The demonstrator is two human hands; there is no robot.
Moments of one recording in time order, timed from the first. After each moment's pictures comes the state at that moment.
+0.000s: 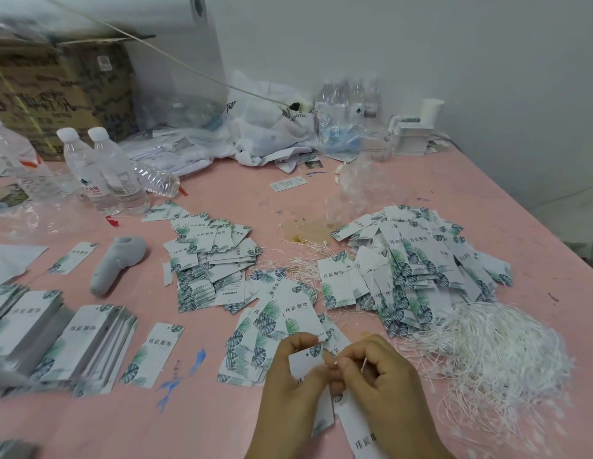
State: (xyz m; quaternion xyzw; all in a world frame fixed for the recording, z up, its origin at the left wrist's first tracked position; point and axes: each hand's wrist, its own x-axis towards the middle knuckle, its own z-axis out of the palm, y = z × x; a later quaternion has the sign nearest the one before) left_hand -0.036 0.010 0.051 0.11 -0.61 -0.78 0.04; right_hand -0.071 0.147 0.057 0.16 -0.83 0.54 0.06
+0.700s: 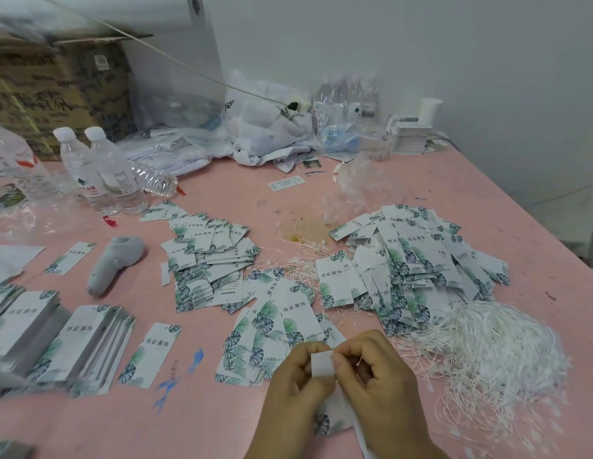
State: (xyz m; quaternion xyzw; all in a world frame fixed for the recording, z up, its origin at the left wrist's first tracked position) left_hand -0.037 0.015 0.049 0.07 -0.56 -0.82 0.00; right_hand -0.071 0.139 0.054 0.20 -0.83 0.50 0.17
